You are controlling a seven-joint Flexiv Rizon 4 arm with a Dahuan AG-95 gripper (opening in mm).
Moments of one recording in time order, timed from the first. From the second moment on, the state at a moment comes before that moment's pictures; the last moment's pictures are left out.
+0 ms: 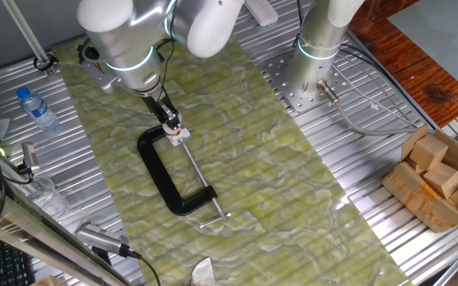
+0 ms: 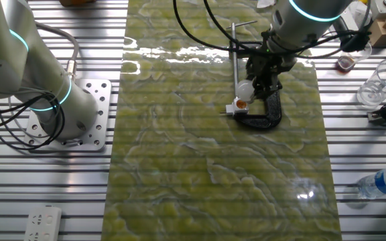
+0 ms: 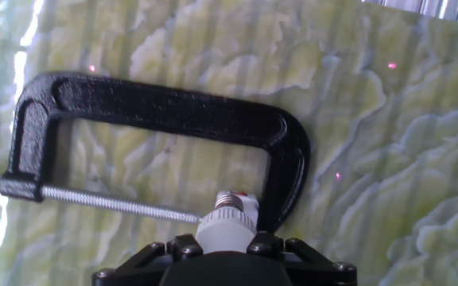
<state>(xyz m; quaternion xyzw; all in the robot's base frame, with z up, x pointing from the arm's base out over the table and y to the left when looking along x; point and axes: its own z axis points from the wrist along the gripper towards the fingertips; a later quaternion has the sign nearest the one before) 0.507 0.019 0.122 0.12 -0.99 -0.01 0.08</state>
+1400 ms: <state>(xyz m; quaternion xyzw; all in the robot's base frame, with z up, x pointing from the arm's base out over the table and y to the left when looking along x) 0.496 0.014 0.115 0.13 -0.99 -0.01 0.09</state>
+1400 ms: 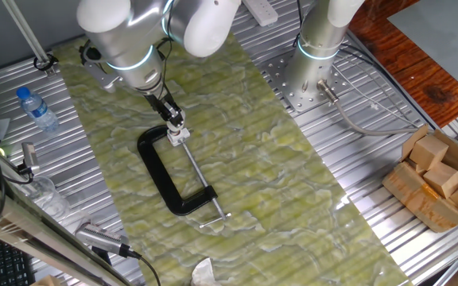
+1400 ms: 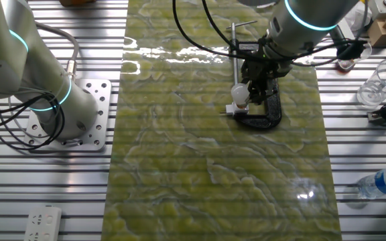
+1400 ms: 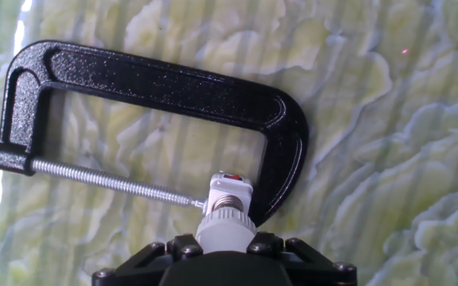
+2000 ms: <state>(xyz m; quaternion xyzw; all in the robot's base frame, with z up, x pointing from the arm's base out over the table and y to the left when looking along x) 0.495 0.011 0.107 0.14 -0.99 -0.02 0.09</state>
